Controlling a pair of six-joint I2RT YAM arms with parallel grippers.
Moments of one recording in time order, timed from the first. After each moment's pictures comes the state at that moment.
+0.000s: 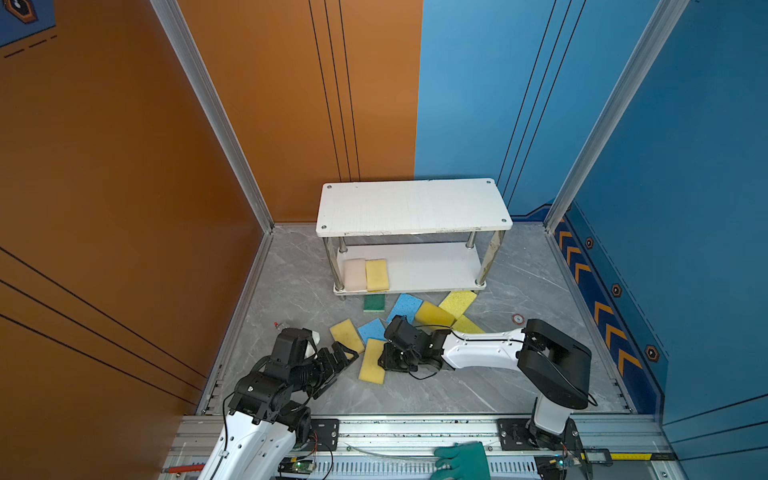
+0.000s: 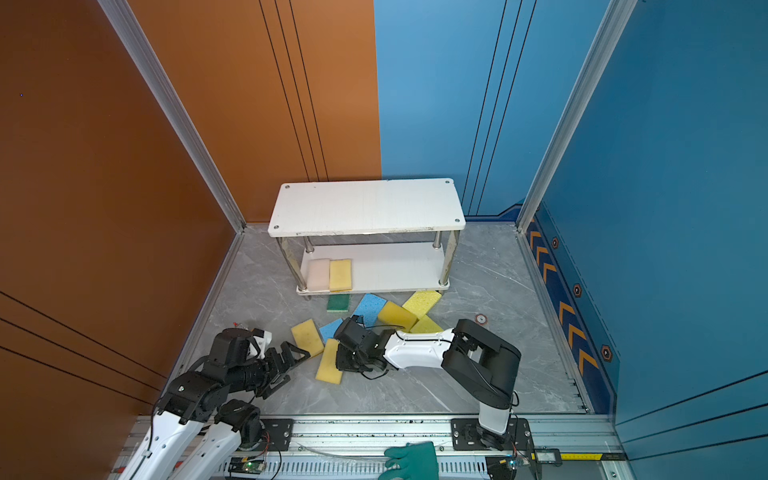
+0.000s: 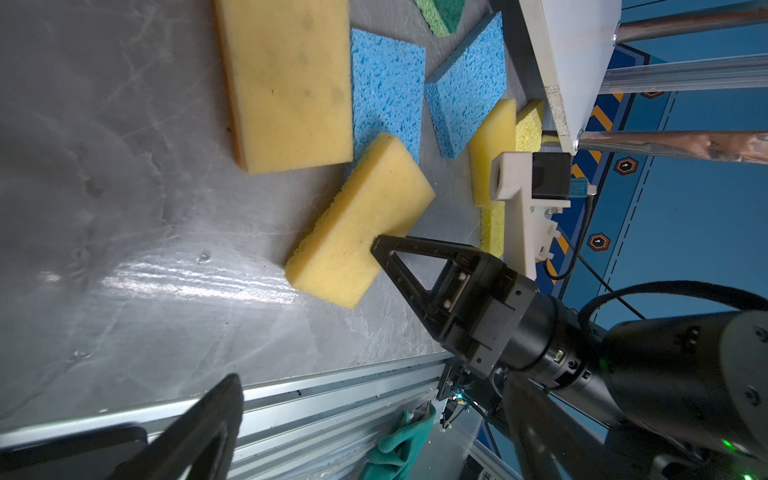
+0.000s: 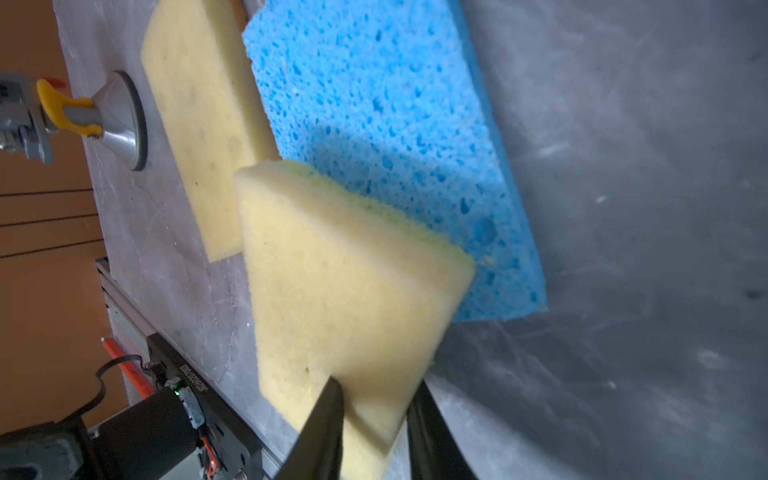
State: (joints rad) left arm -0.29 0.46 0.54 -1.00 0.44 -1.01; right arm 1.10 1.79 1.00 -0.14 -0.14 1.10
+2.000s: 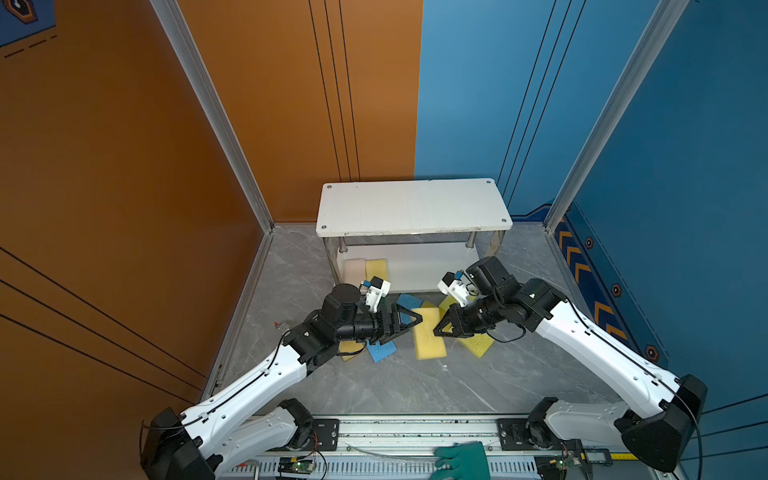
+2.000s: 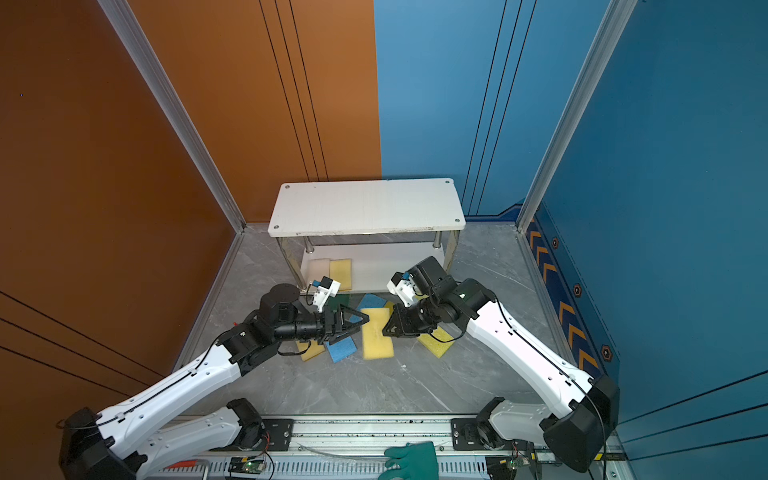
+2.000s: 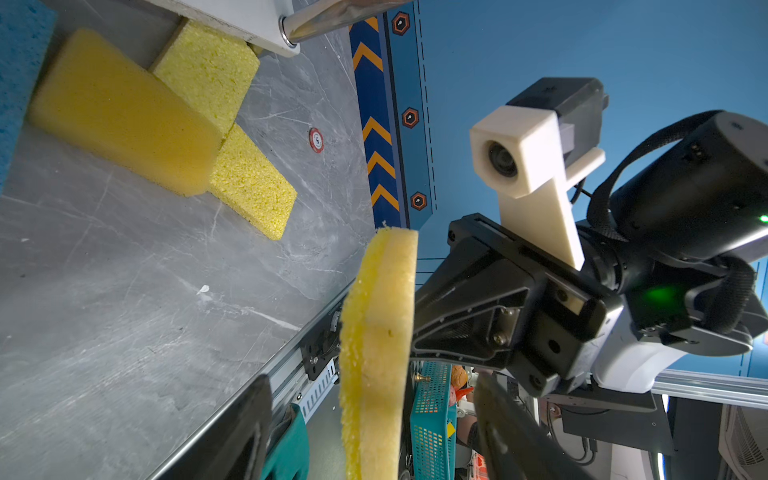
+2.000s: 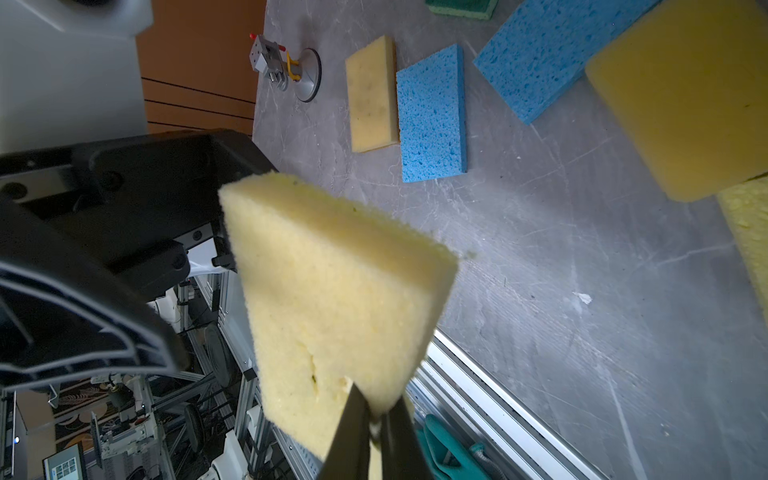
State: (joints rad) left arm -0.70 1.00 0.75 -0.13 0.59 -1.12; right arm 0.68 1.26 1.24 -0.99 -0.59 0.52
